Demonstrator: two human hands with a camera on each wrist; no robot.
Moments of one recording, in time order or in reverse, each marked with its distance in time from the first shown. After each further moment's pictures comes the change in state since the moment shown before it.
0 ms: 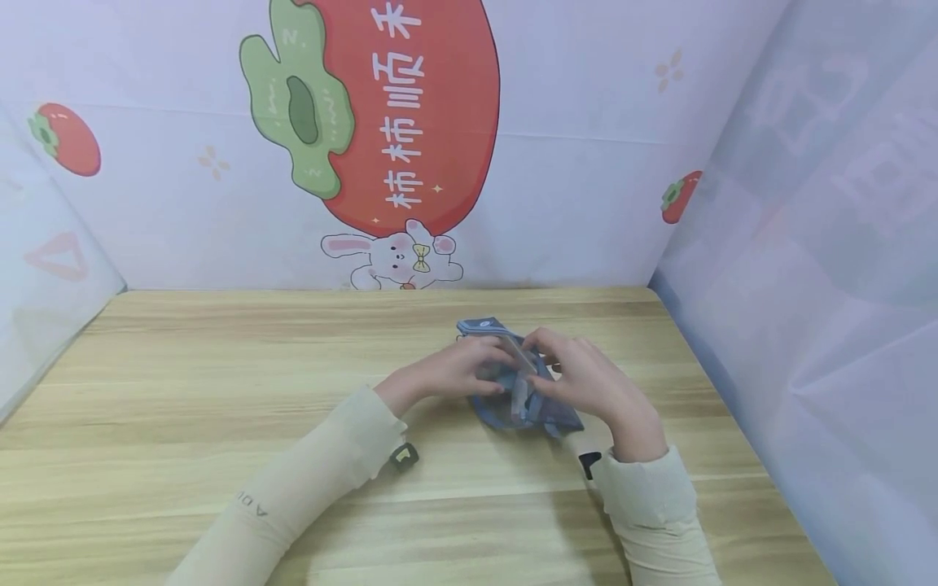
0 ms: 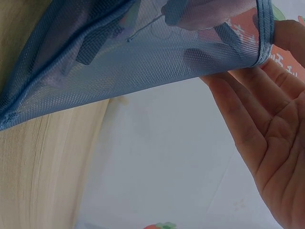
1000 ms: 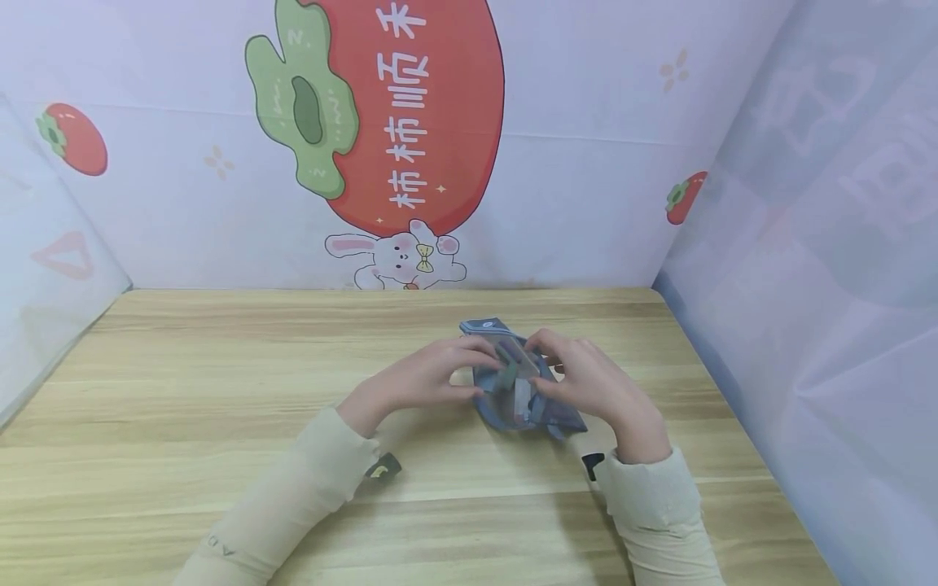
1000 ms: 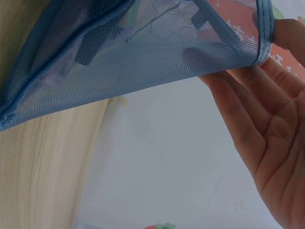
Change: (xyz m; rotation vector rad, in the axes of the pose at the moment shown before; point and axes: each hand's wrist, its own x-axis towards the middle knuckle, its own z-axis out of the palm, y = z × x) left_hand -0.044 0.017 -0.020 0.030 0.096 0.026; right_hand 0.001 0.000 0.000 -0.006 -0.015 0.002
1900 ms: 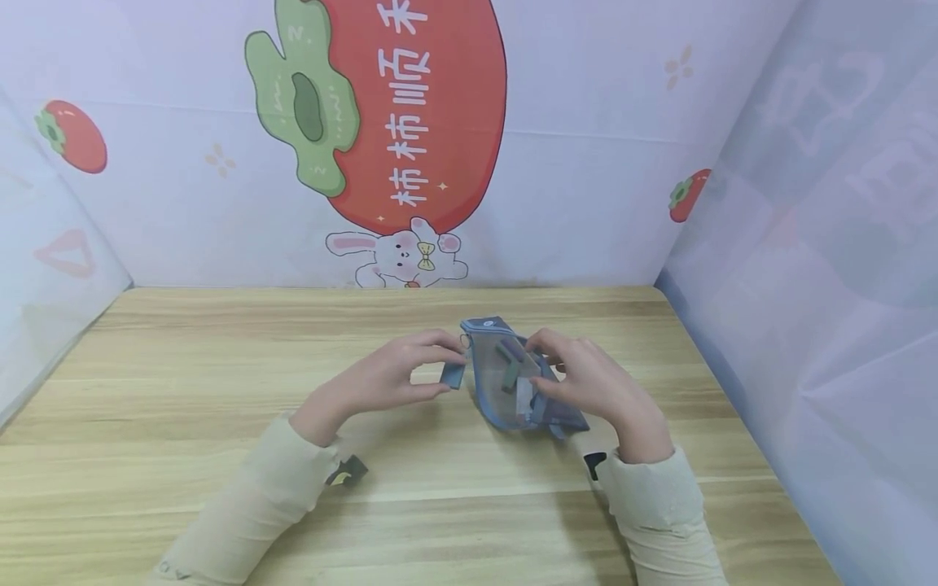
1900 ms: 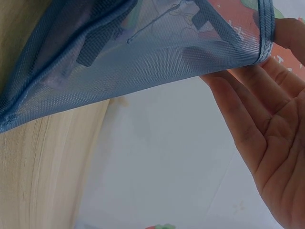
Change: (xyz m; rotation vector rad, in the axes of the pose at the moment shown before) left_hand -0.041 -0.004 -0.023 0.015 0.123 0.041; right_hand 0.000 0.000 0.002 -0.008 -0.009 0.015
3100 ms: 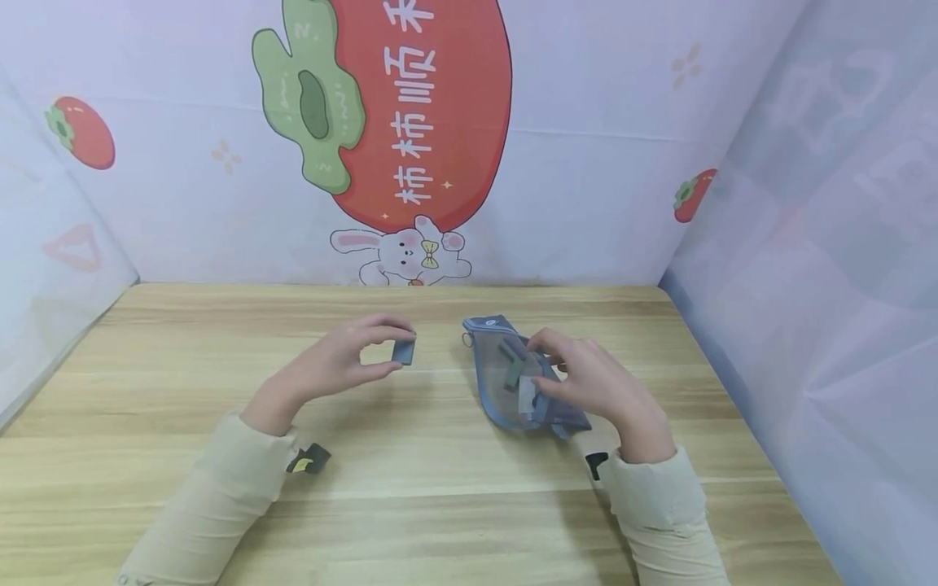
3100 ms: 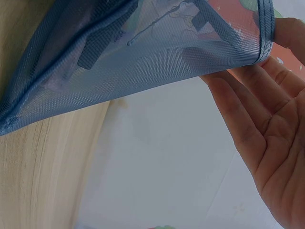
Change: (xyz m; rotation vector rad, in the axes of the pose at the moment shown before) left_hand -0.042 -0.029 -0.034 0.042 0.104 -0.099; right_hand 0.001 -0.002 -0.001 -0.038 0.002 -0.027
